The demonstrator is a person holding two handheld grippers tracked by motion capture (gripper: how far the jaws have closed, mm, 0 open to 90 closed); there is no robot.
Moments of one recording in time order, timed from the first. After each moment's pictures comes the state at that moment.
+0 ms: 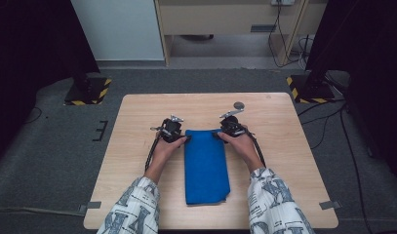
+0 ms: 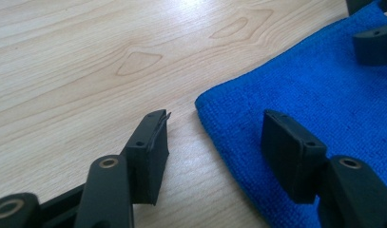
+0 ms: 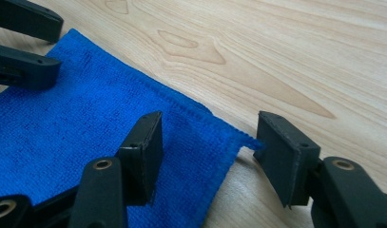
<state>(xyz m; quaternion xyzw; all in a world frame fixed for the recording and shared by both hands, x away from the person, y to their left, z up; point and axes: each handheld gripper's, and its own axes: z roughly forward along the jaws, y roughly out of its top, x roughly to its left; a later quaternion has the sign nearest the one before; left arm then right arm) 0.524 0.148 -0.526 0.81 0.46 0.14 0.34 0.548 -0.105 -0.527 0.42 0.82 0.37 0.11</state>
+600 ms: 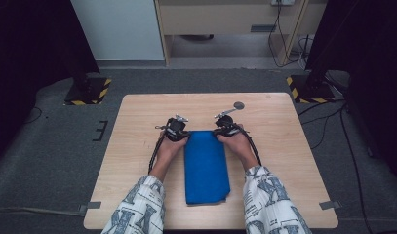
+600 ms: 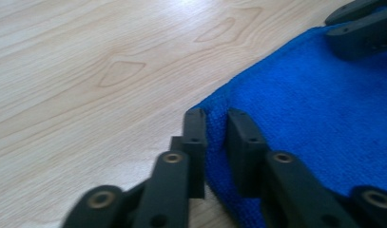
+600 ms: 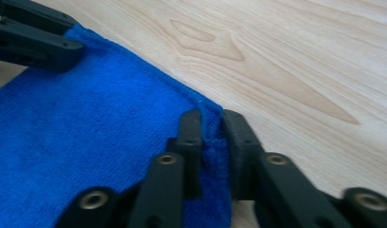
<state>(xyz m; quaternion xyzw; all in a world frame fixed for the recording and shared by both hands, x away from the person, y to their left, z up) 0.526 0.134 -0.523 0.82 0.44 0.14 0.33 0.547 -0.088 -0.522 0.41 0.84 0.33 0.11</state>
